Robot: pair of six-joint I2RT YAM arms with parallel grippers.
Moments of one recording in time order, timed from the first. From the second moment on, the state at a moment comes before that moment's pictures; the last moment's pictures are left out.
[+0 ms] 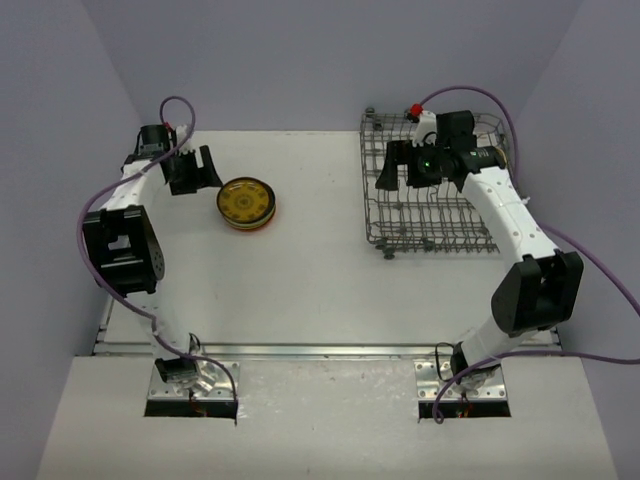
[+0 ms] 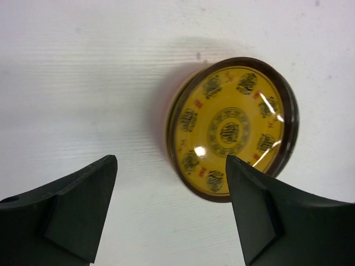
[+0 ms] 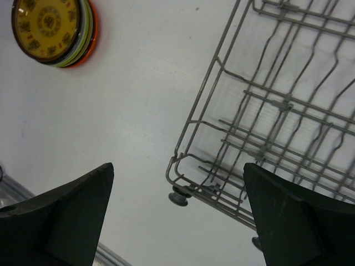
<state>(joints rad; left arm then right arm) 0.22 1.91 1.52 -0.56 0.39 -0.09 0.16 1.62 1.49 -0.66 -0.40 0.08</state>
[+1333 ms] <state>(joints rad) -0.18 1.34 1.15 -0.38 -0.10 0.09 -0.21 2.04 1.91 -0.76 0.11 -0.03</state>
